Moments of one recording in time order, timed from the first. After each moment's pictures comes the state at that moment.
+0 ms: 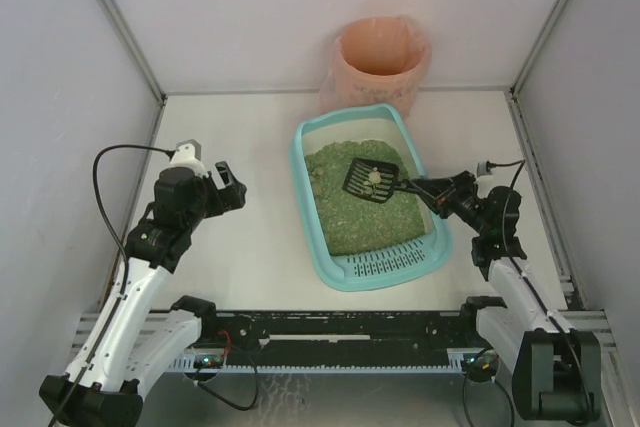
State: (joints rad) left arm -0.25 0.76 0.81 -0.56 -0.10 -0.43; right arm -0.04 0.89 0.30 0.44 -0.65 1.38
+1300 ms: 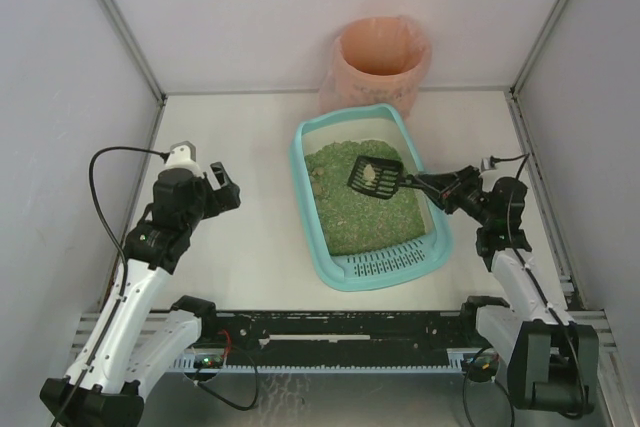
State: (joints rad) left arm -0.24 0.75 0.81 -0.59 -0.17 -0.42; right arm -0.06 0.95 0.39 0.34 -0.73 1.34
